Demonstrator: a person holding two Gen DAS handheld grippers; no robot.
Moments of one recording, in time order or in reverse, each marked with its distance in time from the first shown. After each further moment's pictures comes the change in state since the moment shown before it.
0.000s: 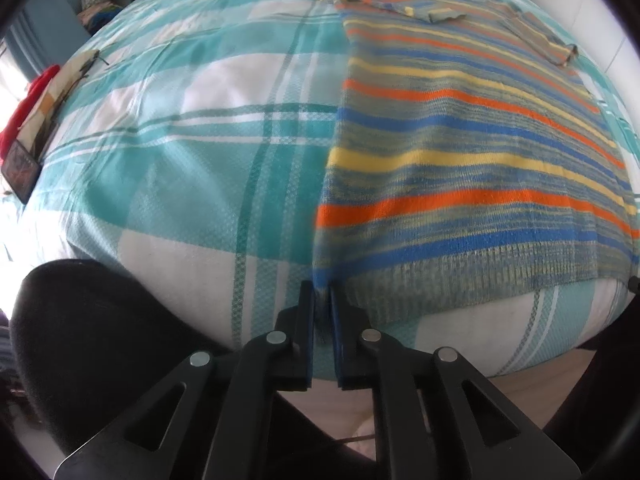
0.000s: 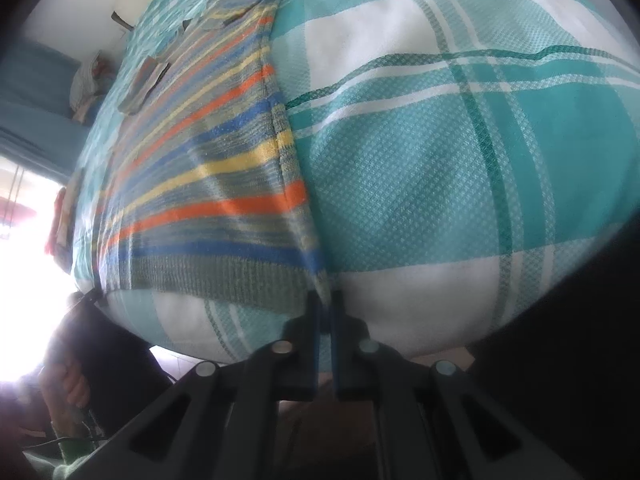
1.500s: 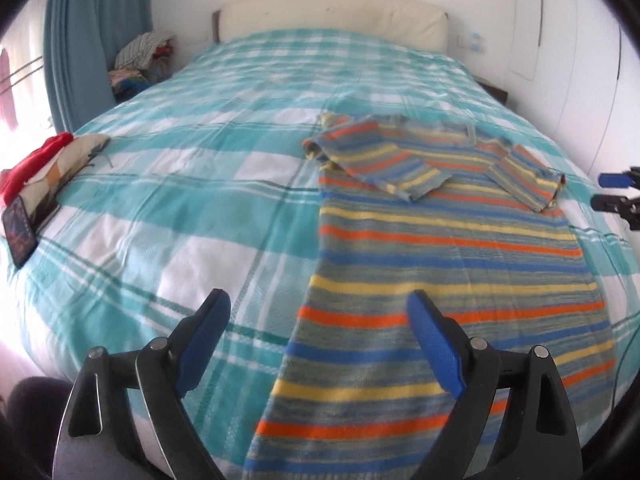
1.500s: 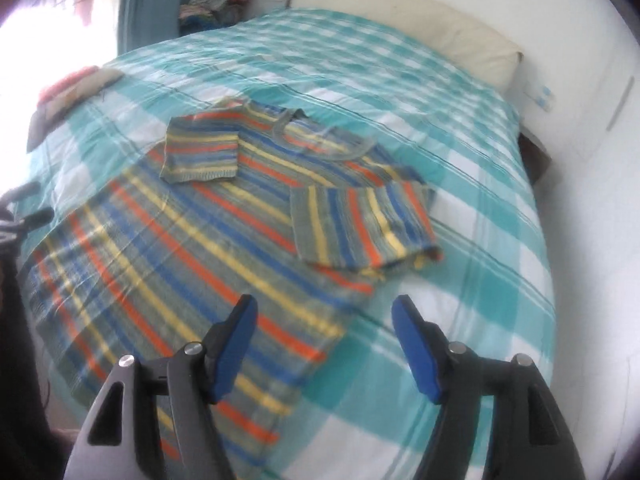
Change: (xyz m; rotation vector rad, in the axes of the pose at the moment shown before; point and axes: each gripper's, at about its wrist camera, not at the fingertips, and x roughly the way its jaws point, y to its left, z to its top) left arm -0.019 -0.017 0.072 -0.108 -0.465 -0.032; right arm -0.036 0.162 0.183 -0.858 -0.329 -0.279
